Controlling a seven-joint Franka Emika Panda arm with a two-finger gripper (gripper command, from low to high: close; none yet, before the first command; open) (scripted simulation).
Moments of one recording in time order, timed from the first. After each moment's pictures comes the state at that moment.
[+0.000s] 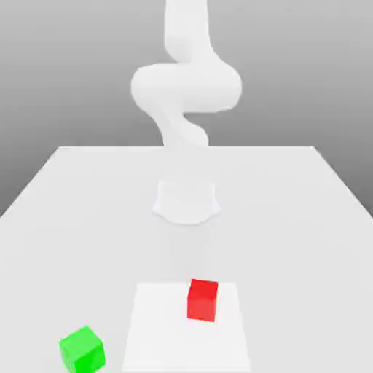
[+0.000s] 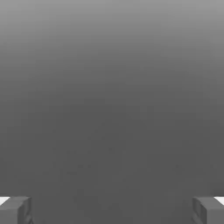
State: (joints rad) arm 0.04 -0.73 -0.04 -2.34 -0.01 2.34 0.69
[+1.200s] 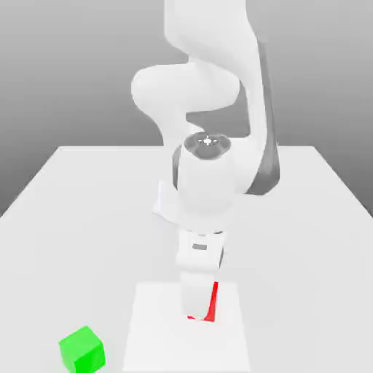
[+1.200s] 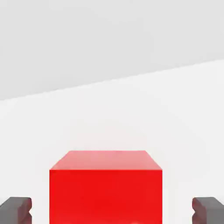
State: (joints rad) arm 0.26 0.22 -0.13 -2.77 0.19 2.99 -0.66
